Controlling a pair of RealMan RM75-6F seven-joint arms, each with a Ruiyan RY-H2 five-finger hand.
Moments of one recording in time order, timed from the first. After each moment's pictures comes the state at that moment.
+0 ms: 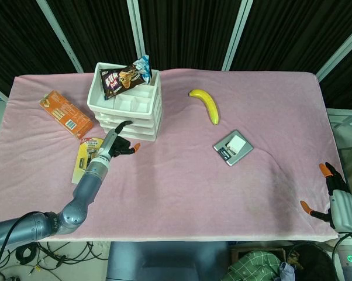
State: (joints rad) left arm -0.85 -1.51 -0.47 -1.58 0.39 0.84 -0.09; right arm 0.09 -1.08 0.10 -1.70 -1.34 1.33 0.22
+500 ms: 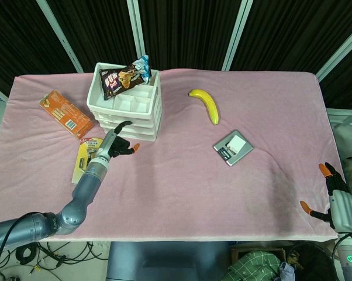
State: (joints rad) left arm -0.84 -1.51 -0.46 -1.59 0.40 0.84 -0.10; right arm 0.09 -1.08 0.10 -1.70 -1.35 1.33 0.22
